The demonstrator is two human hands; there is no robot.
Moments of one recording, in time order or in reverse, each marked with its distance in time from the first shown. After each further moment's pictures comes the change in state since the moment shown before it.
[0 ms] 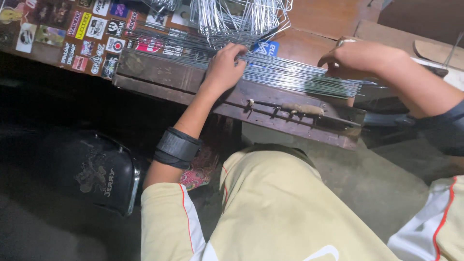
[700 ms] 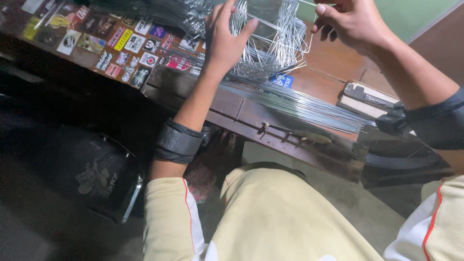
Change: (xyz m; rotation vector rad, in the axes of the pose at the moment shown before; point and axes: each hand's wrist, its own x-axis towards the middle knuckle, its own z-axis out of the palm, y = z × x) left_hand 0.075 0.011 -0.095 0.048 0.558 0.174; right_hand 0.065 -0.043 -0.139 0.981 0.614 -0.157
